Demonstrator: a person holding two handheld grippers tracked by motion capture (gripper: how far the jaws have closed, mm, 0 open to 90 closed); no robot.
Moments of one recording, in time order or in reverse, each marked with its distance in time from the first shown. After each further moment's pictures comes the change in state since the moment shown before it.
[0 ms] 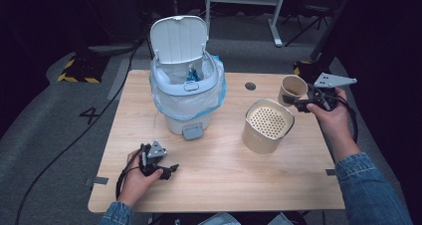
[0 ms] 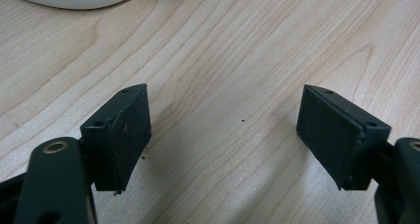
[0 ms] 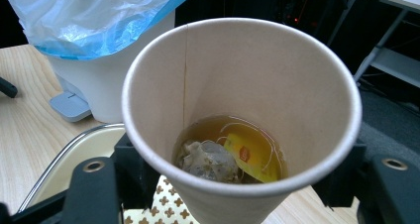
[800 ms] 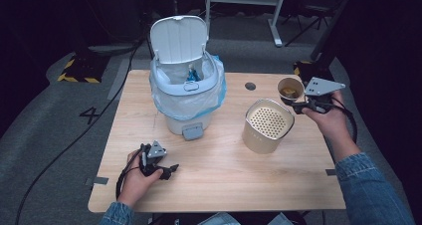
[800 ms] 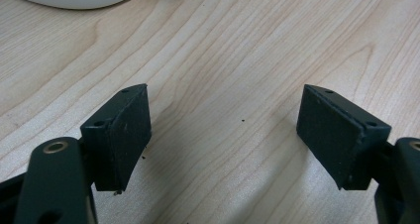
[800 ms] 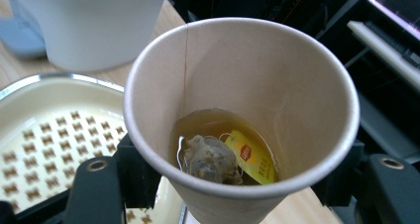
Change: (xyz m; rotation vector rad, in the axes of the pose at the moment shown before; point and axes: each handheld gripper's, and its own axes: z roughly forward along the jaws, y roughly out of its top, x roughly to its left) left arm 0.000 0.000 0.000 0.001 0.000 0.001; right arm 0.012 0.005 0.006 0.104 -0.101 -0.341
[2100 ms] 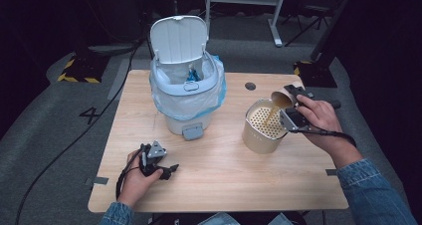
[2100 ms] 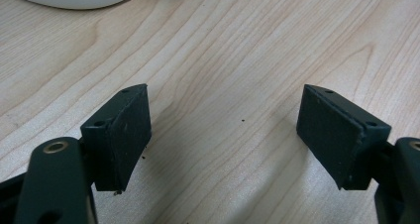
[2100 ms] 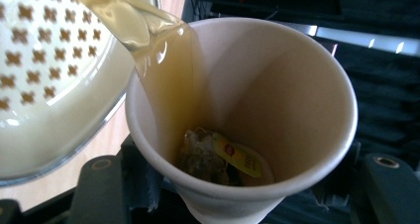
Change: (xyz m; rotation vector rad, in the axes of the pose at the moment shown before) left arm 0.000 0.000 0.000 0.000 0.002 0.002; right arm 0.066 0.023 0.011 0.405 -0.320 -1.008
